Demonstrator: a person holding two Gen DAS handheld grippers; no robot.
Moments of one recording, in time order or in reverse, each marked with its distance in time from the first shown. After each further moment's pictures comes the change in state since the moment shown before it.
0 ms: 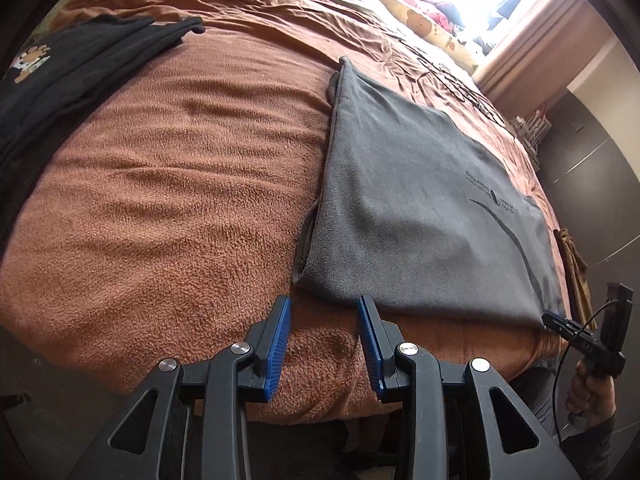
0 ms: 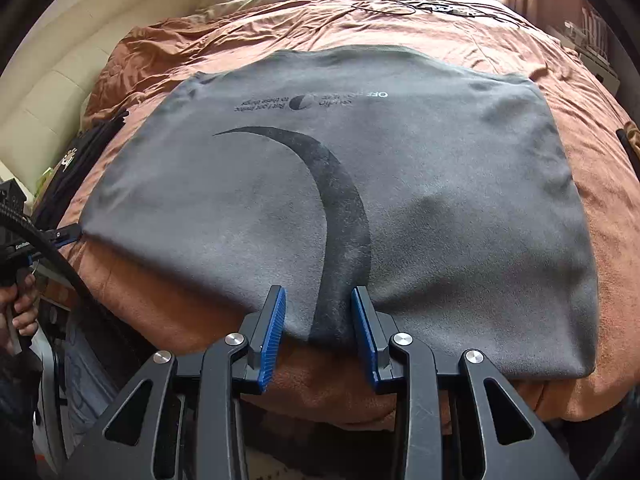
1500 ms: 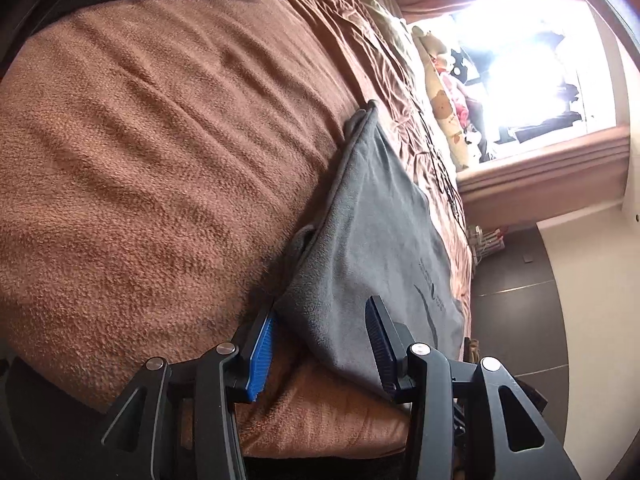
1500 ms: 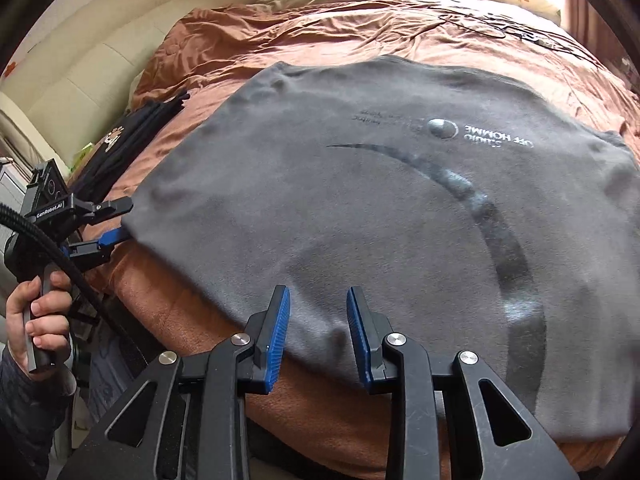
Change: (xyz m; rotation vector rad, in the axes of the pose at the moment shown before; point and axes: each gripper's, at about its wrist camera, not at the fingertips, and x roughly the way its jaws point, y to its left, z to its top) left arm 0.004 0.026 -0.008 -0.456 -0.089 -0.313; right arm 0.057 0.061 0.033 -0.117 0.008 0.121
